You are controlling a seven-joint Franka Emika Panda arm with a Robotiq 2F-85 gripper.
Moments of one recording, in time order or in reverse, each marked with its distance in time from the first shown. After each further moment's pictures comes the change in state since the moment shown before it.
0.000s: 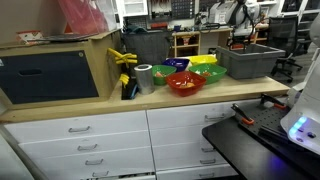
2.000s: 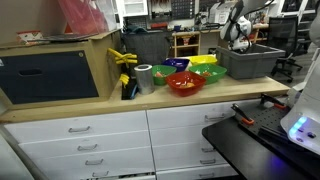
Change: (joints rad) arm -0.007 0.238 0.009 0.140 -0.004 0.078 -0.194
